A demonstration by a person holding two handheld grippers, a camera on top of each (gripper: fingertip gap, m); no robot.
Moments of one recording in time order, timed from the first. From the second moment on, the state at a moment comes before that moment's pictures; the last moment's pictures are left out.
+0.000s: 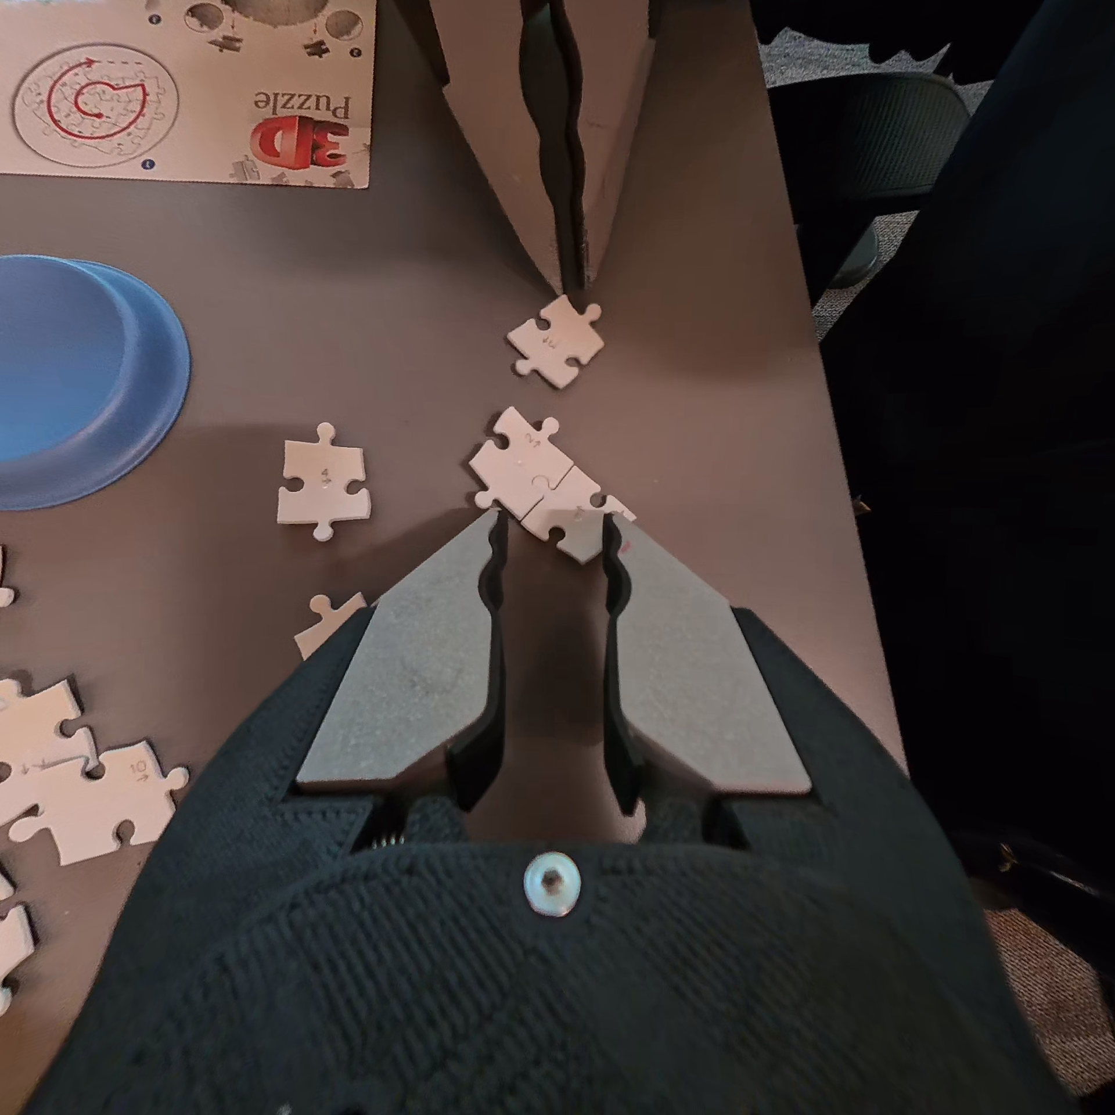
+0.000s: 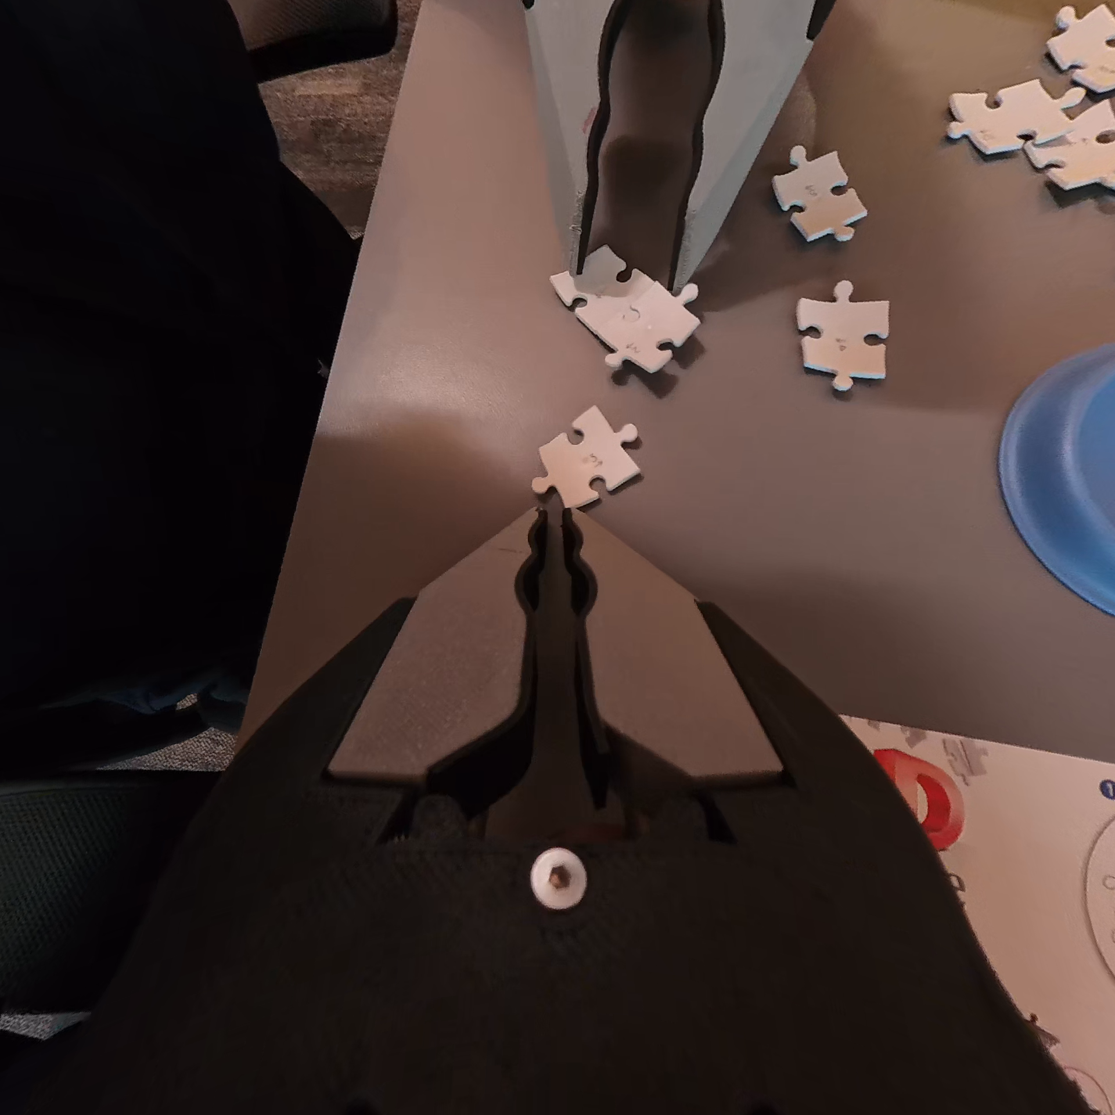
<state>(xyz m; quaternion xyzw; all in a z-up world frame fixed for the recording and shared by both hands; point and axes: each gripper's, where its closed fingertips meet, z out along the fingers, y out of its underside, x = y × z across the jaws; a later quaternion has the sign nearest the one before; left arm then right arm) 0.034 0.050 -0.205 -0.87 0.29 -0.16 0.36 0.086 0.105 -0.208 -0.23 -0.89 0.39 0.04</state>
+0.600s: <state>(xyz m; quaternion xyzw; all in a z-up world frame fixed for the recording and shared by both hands) 0.036 0.047 -0.204 -0.87 0.30 -0.16 0.35 0.084 0.100 -0.207 -0.23 -0.89 0.39 0.05</state>
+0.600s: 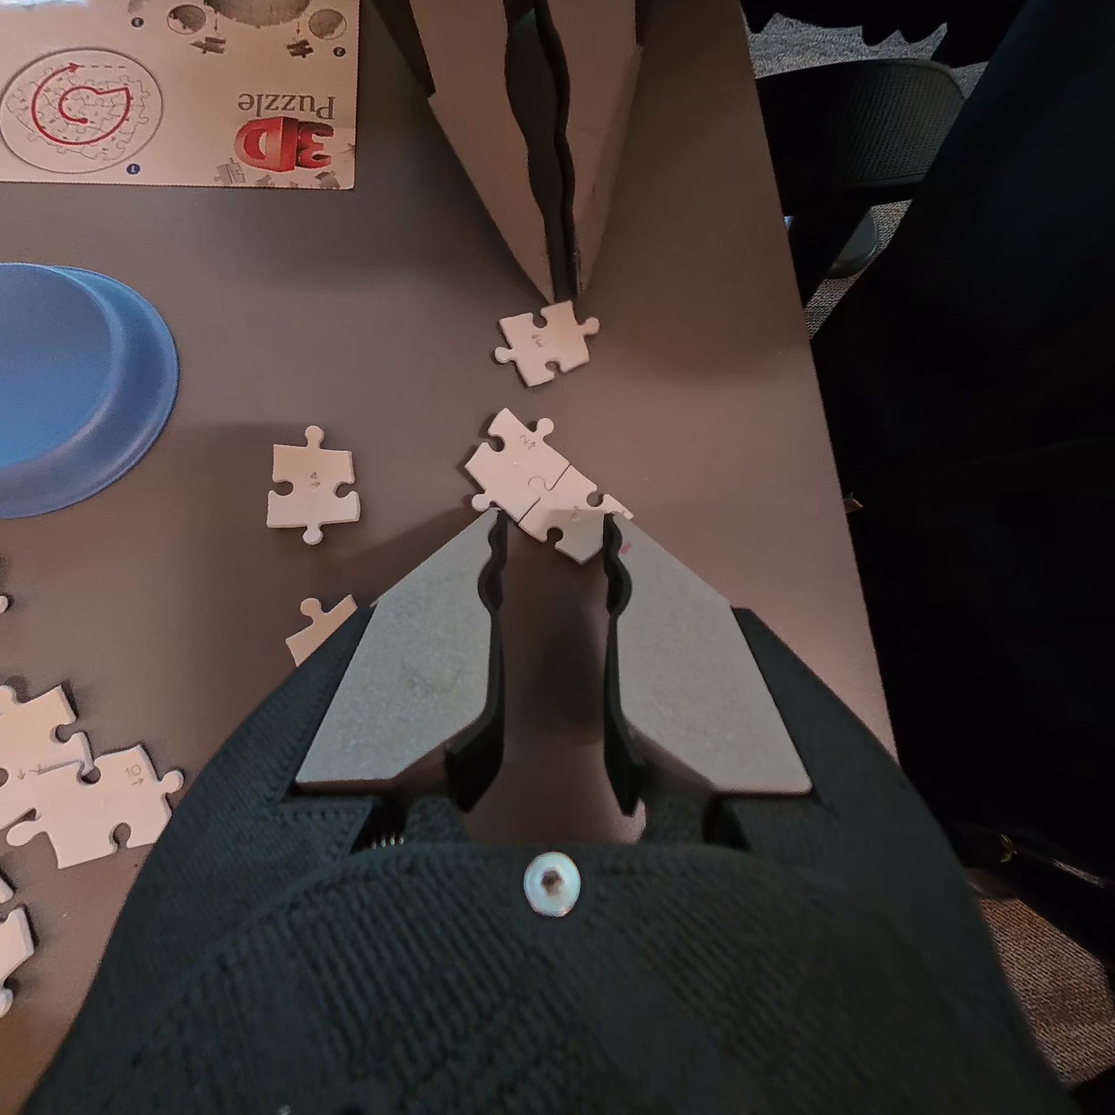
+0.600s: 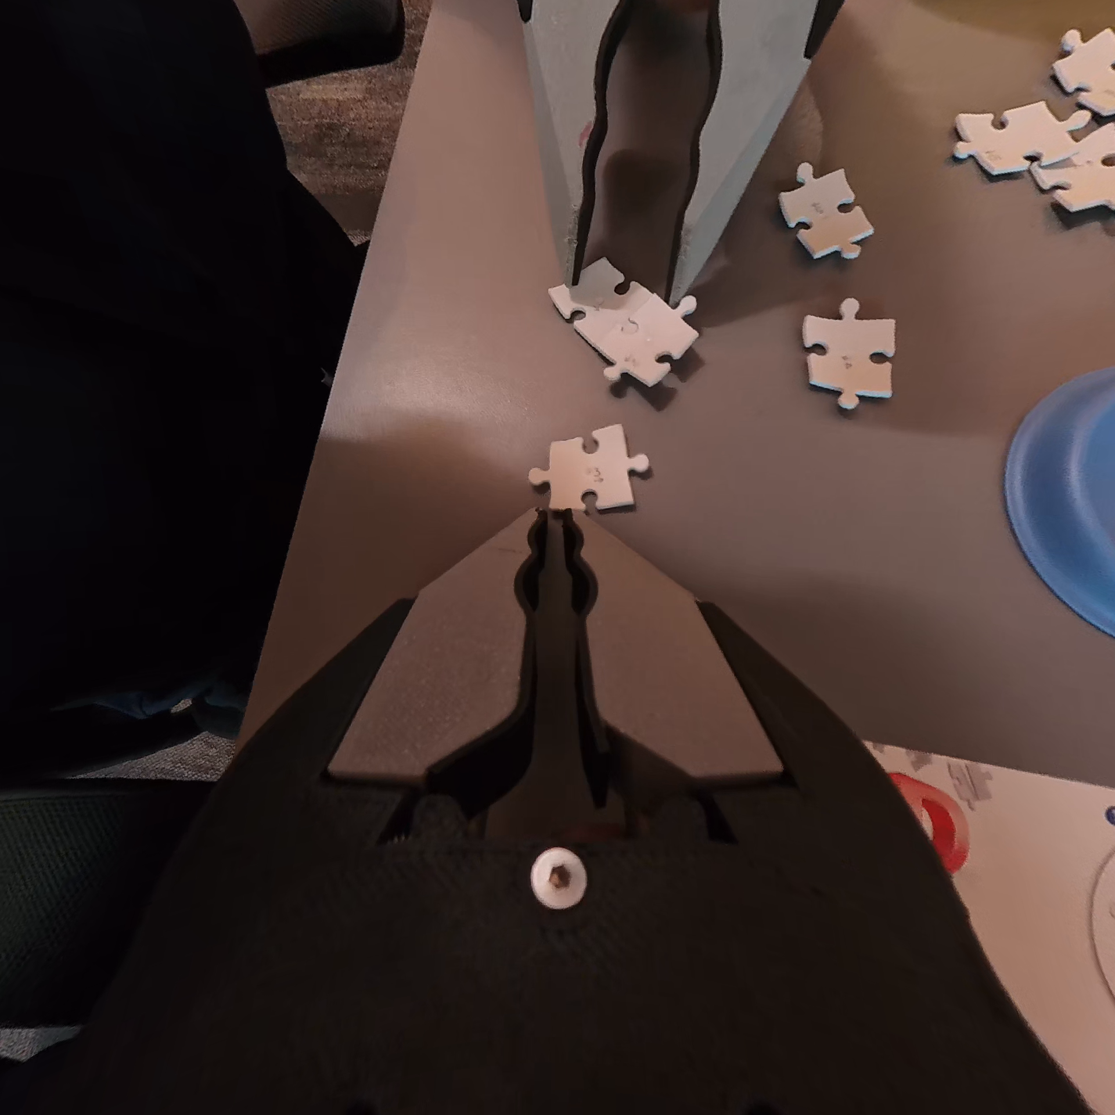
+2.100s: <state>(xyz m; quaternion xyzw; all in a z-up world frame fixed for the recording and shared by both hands) 0.037 0.048 -0.206 -0.88 0.30 -0.15 0.35 0.071 0.138 -0.174 -0.26 -0.86 0.42 0.13</state>
